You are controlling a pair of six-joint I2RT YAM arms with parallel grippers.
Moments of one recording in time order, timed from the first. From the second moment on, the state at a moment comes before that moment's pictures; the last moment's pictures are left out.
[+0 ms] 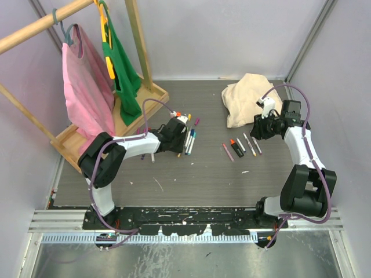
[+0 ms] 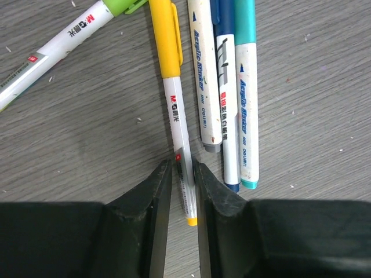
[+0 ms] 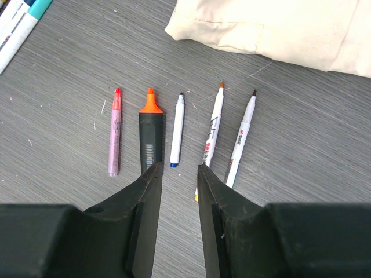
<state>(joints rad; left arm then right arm) -0.73 1.85 1.11 -0.17 -0.10 -0.38 -0.22 1.39 1.02 -0.58 -0.56 -0.47</state>
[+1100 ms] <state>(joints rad) -0.78 1.51 0.90 -0.21 -0.19 -0.34 -0.22 1.31 1.01 -0.61 -0.77 -0.46</state>
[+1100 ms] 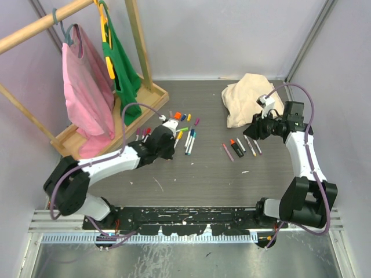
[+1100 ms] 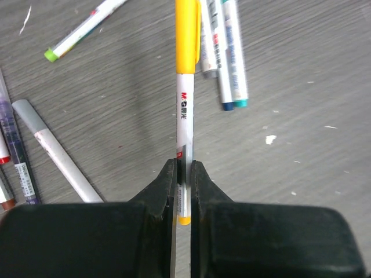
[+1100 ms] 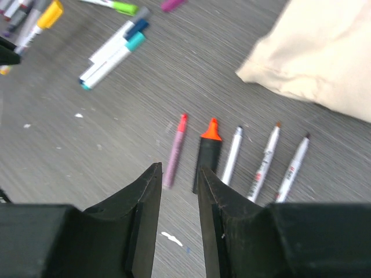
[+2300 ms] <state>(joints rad) -1.10 1.42 0.64 0.95 -0.16 -0.50 -0.01 1.06 0.41 1.10 -1.22 0.99</state>
